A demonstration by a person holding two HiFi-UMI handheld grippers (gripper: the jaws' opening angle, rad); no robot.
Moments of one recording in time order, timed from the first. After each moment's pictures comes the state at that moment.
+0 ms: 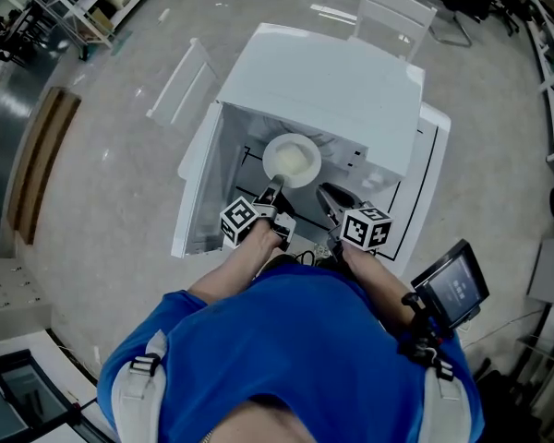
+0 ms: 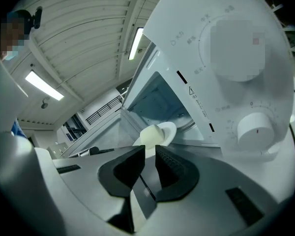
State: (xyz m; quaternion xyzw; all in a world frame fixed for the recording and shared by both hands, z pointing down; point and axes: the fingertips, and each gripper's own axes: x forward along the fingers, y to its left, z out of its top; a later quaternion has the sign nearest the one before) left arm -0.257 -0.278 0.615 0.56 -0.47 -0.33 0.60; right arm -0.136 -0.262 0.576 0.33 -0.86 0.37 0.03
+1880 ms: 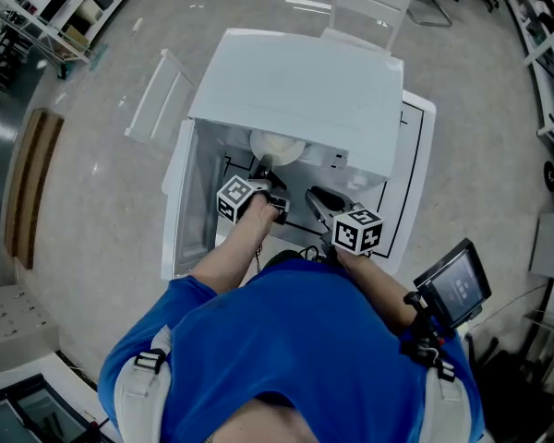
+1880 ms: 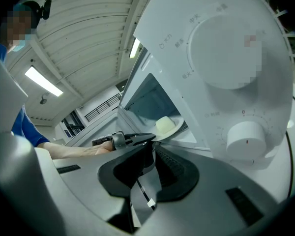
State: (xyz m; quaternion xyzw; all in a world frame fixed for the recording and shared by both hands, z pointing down) left arm -0.259 -0.358 0.650 0.54 -0.50 -0.31 0.60; right arm -0.133 -0.261 0.587 0.34 -0.87 0.36 0.04
